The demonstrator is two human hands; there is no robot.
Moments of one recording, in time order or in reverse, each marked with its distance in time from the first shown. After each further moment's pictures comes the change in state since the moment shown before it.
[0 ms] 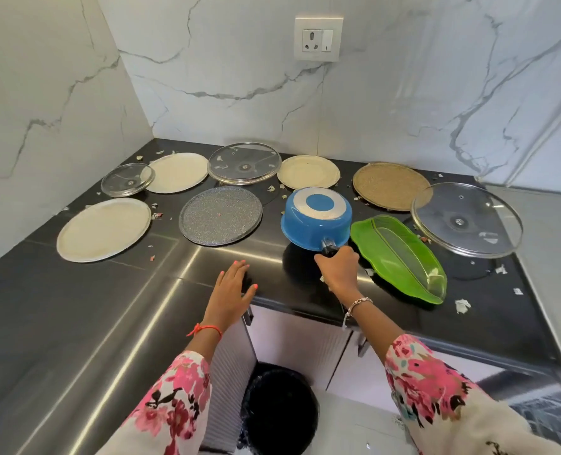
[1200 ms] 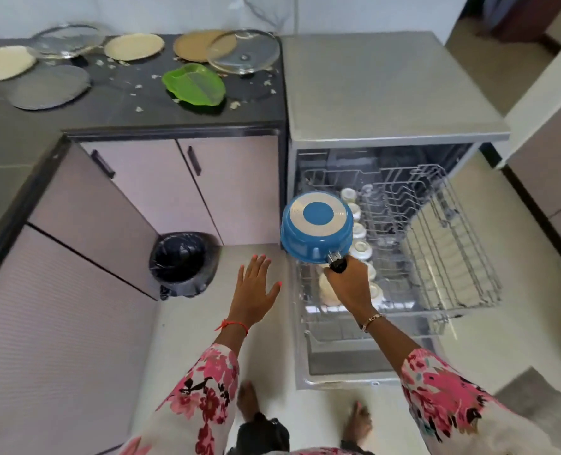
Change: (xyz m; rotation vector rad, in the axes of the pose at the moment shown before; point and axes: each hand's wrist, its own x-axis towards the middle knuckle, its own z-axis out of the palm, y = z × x) left_hand -0.496 0.328 0.229 -0.016 -0.323 0.222; right_hand -0.446 0.347 -0.400 -0.060 0.115 0.210
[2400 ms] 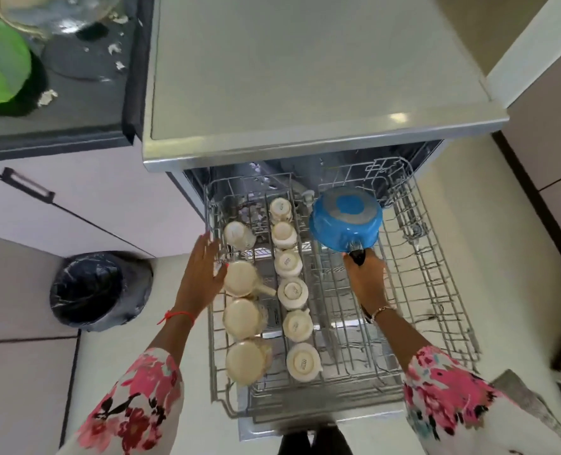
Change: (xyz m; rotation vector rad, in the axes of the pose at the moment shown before) left_hand 0.264 0.054 0.113 0.032 -0.014 -0.020; right_hand 0.279 0.193 -0.094 0.088 0.132 0.223
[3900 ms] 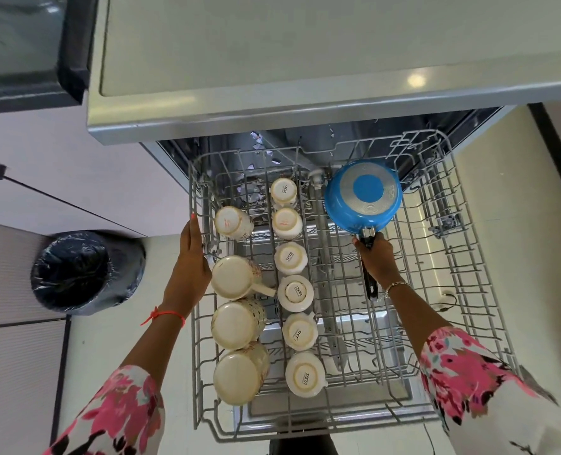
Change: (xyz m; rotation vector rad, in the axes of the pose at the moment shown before) left_hand 0.022 0.000 0.027 -0.176 0.048 -0.167; right_hand 0.088 0.062 0.035 -0.193 -0.187 0.082
